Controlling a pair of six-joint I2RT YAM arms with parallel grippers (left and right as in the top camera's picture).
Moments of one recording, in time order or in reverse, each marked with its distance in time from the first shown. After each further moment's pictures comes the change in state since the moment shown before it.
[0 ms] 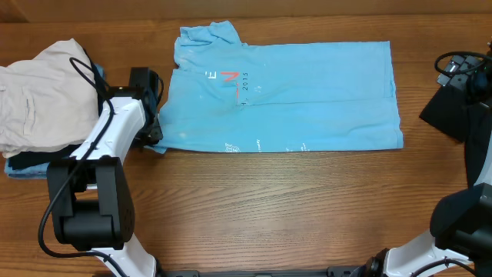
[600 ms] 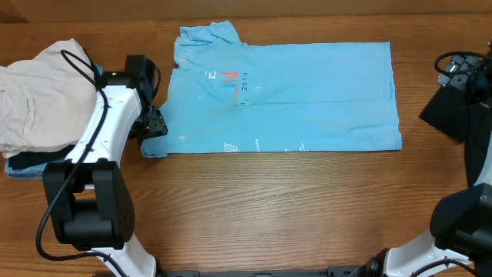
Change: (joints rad) left arm 0.000 0.001 0.146 -0.194 0.078 -0.064; right arm 0.000 0.000 0.000 0.000 0.000 0.000
